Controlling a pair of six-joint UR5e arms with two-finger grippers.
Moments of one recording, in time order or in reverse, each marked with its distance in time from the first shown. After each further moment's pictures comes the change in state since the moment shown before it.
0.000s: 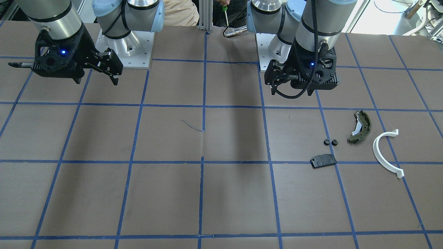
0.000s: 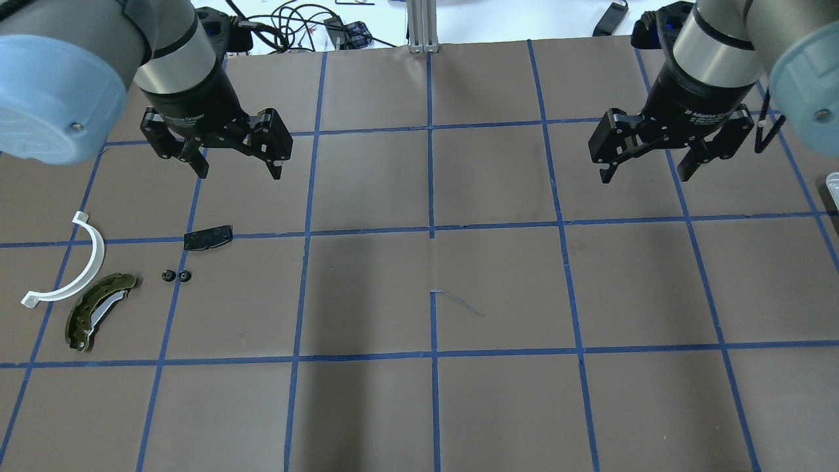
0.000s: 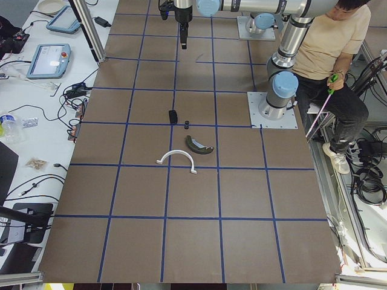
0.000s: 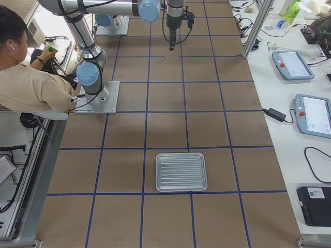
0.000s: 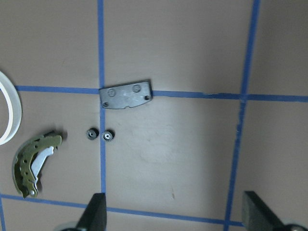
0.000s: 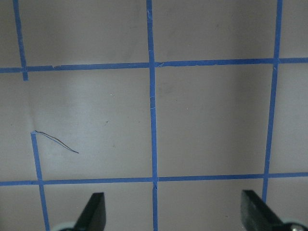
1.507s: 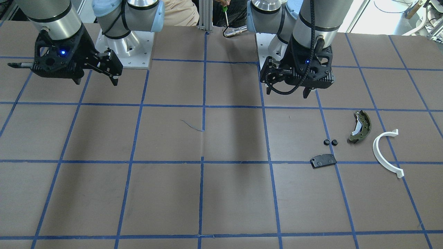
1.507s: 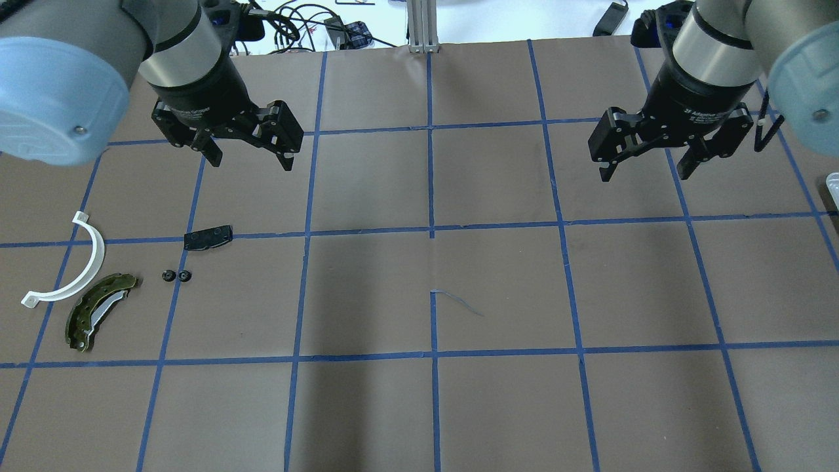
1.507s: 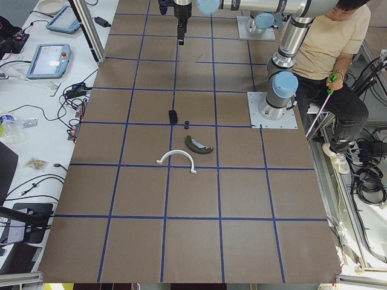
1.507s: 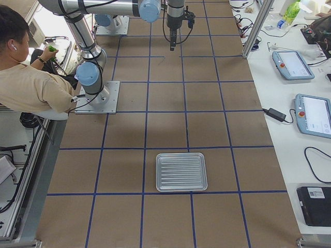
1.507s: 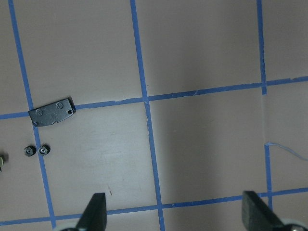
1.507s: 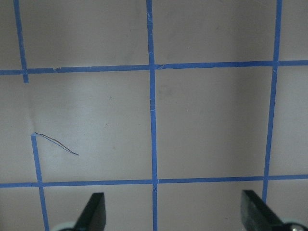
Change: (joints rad) left arm -0.005 0.007 -0.007 0.044 -0.019 0.057; right arm 0.000 0.001 0.000 -0.008 0.000 -0.001
